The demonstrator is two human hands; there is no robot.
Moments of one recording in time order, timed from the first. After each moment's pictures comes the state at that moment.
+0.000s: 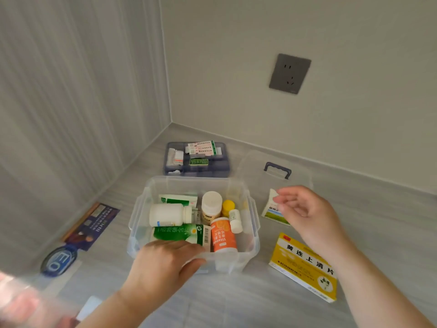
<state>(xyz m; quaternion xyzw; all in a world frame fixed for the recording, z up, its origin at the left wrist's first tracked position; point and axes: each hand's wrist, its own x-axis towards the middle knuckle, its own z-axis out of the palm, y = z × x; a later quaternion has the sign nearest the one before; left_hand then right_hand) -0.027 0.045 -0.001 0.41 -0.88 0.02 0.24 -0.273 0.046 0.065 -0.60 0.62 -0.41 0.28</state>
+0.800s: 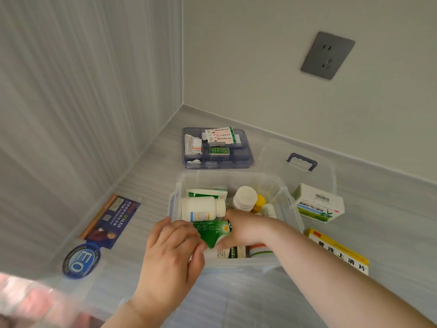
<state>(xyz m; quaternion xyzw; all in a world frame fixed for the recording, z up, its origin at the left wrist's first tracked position) 0.024 0.026 -0.026 0.46 -0.80 -0.01 0.38 -0.142 -0.028 0.002 -0.68 0.60 0.09 0.41</state>
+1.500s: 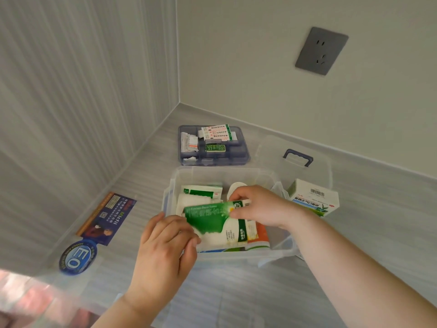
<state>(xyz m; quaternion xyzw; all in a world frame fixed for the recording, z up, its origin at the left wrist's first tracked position) 0.023 0.030 -0.023 0.47 -0.80 -0.05 0.38 -0.172 -0.026 0.035 -0.65 0.63 -0.09 0.42</state>
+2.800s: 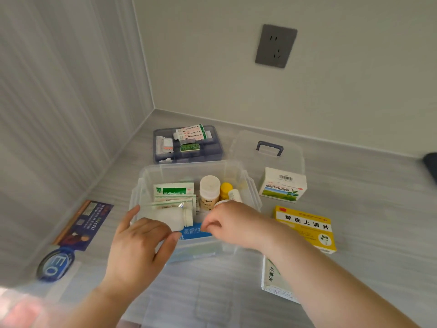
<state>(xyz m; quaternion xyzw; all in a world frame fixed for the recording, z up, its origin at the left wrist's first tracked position) 0.012 0.034 -0.015 0.45 -0.83 0.02 0.32 -0.173 0.032 0.047 -0.76 0.58 -0.04 0.31</state>
